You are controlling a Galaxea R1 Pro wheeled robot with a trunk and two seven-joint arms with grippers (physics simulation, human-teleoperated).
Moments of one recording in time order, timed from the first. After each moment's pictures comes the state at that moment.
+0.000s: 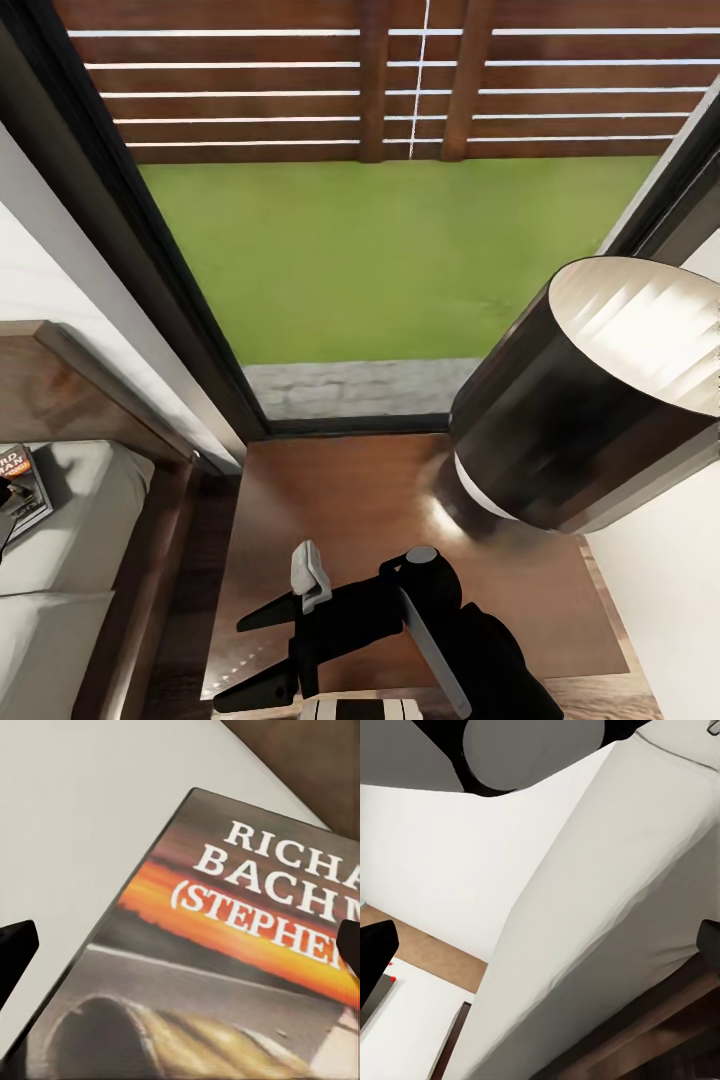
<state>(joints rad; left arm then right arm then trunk) -0.77 0.47 0.51 -0.58 0.60 -0.06 0.33 -0.40 0.12 0.52 -1.38 -0.19 0.73 1.22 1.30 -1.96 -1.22</state>
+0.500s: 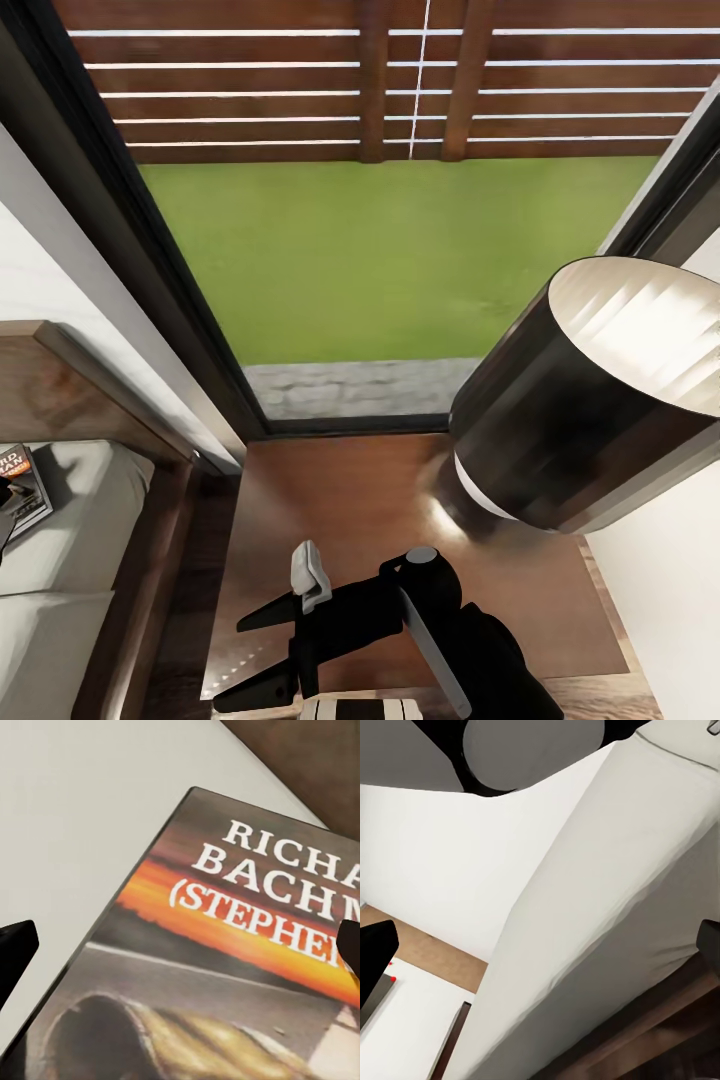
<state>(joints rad) -0.77 0.47 0.50 -0.58 0.60 -0.06 0.32 -0.40 0.12 0.52 -1.38 -0.19 0.73 1.22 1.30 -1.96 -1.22</state>
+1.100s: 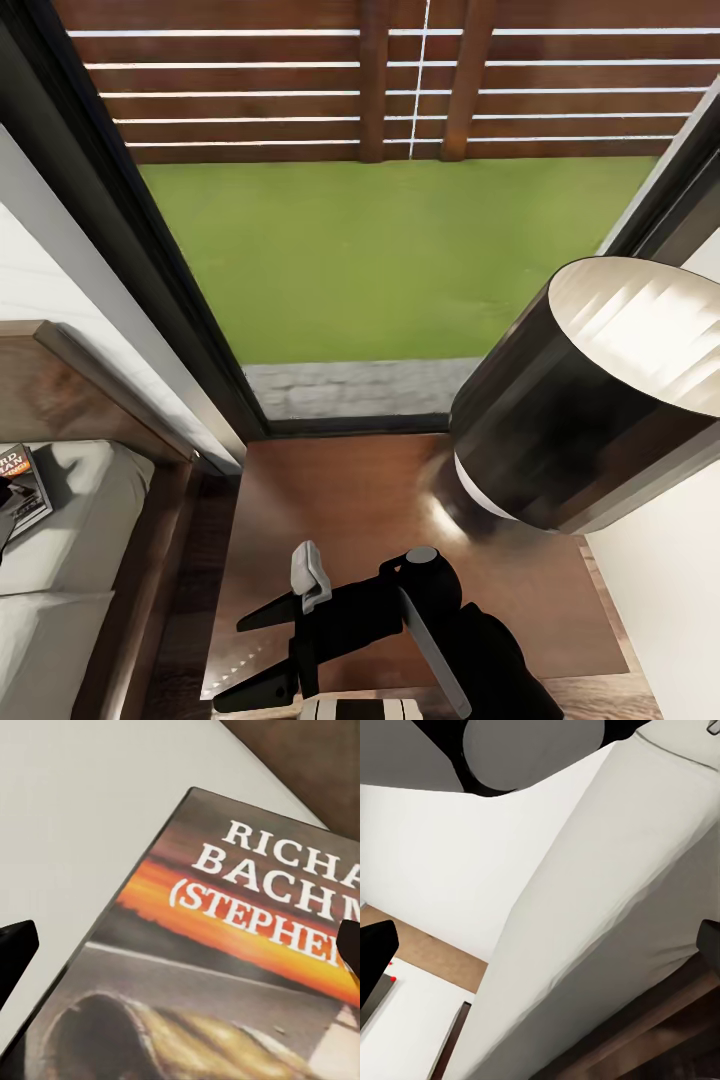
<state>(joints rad) -0.77 0.47 0.51 -0.58 0.60 -0.06 0.32 -0.40 0.12 0.52 -1.38 -0.19 0.73 1.22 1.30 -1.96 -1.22</state>
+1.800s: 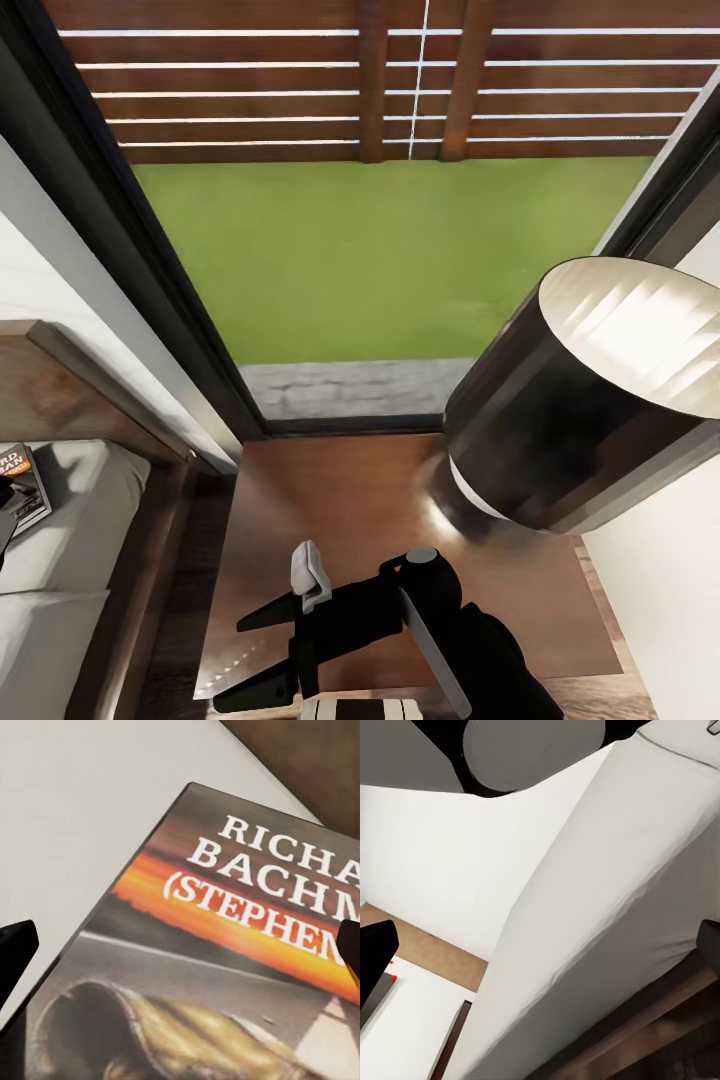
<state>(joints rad) -0.77 0.47 0.50 -0.59 0.60 -0.06 0.32 -0.40 0.12 0.52 -1.38 -0.19 0.73 1.22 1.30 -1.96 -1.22</state>
